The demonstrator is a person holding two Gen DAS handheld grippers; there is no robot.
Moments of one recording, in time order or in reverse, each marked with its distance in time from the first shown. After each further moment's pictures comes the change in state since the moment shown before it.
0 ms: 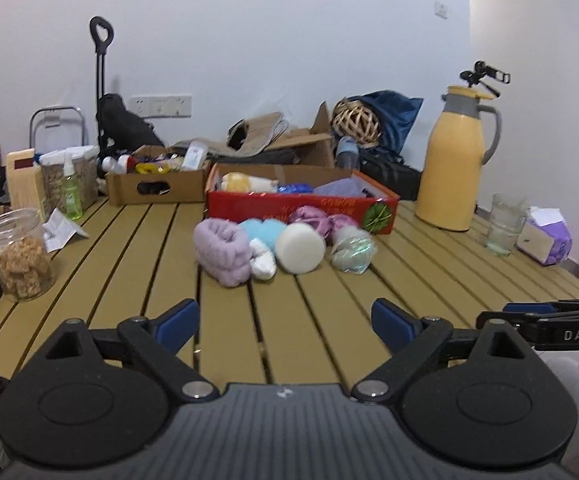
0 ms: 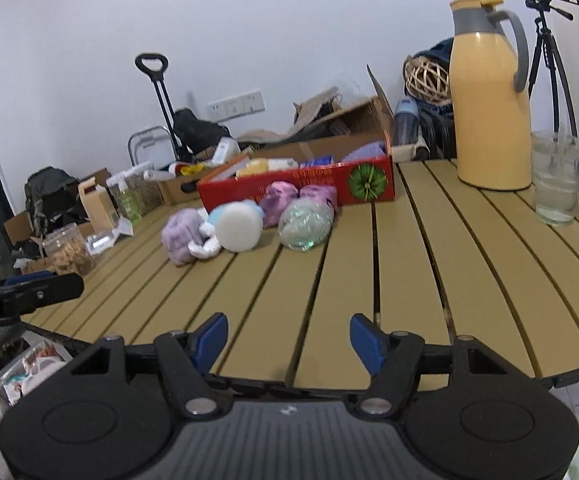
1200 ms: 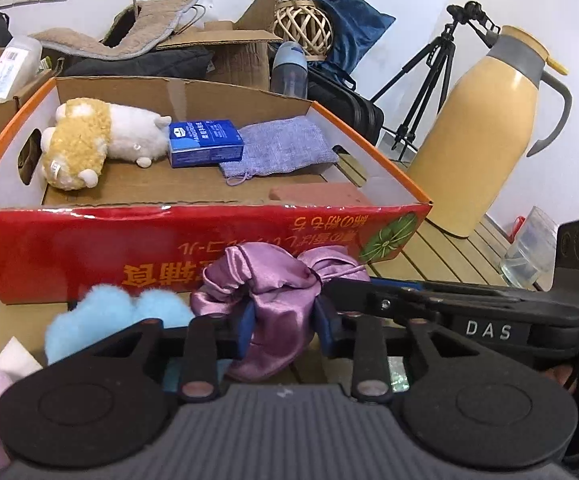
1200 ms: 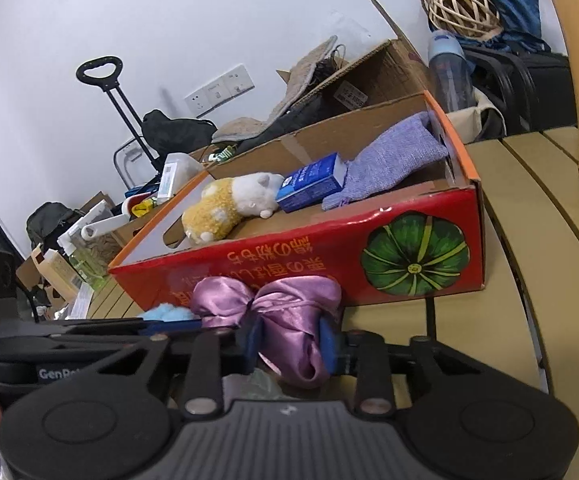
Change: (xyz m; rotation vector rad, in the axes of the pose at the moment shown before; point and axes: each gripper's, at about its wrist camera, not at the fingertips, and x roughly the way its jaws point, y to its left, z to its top) left arm 0.332 0.010 0.091 -0.069 0.332 -0.356; right arm 0.270 -0.082 0.128 0.153 0.110 0.161
